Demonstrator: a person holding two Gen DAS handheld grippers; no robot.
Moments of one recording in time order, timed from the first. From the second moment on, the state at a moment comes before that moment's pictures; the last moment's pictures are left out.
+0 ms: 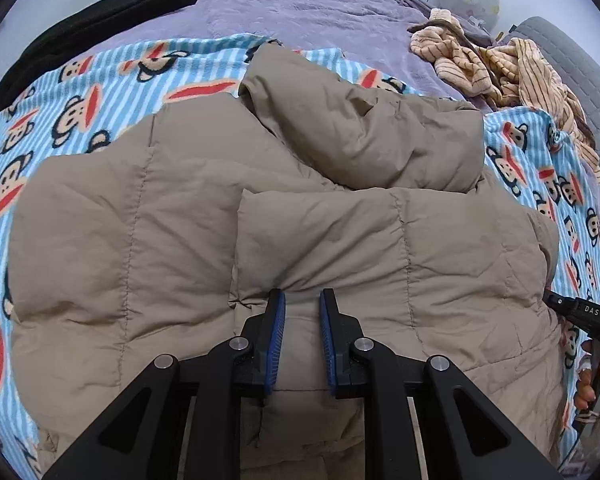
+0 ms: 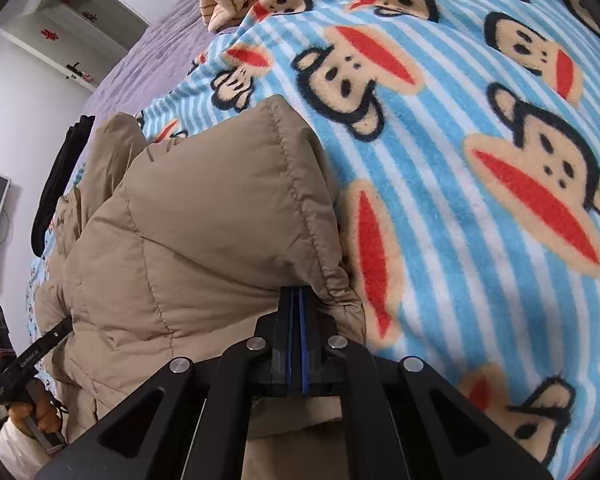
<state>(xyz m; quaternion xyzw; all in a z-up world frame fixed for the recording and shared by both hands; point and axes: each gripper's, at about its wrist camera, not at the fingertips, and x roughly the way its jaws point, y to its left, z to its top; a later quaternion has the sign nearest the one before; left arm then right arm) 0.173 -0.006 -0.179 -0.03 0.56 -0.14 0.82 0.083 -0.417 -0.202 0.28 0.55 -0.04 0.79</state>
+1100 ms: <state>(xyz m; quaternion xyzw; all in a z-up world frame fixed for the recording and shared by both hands) -0.004 0.030 -0.121 -0.01 0.60 -0.02 0.80 -0.046 -0.364 -0.149 0.30 0.60 0.01 0.74</state>
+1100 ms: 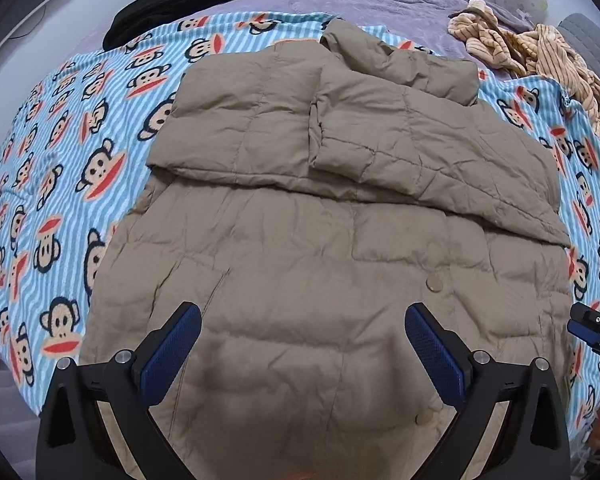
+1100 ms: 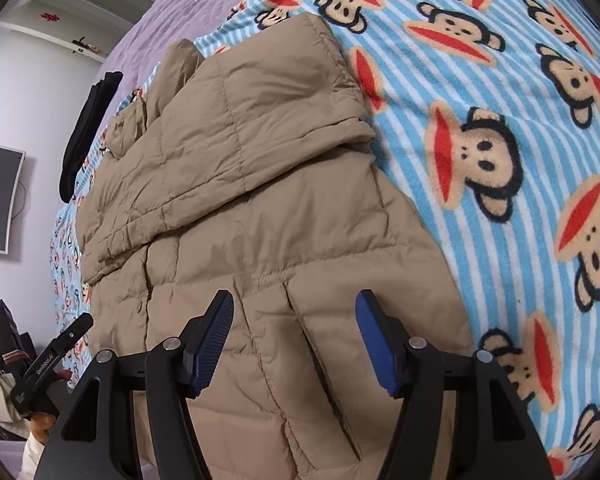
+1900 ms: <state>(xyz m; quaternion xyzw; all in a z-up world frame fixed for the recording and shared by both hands) -0.090 0.084 -0.120 0.02 0.64 -0.04 0.77 -0.160 -0.296 -0.138 0.37 0.60 -0.01 0.71</state>
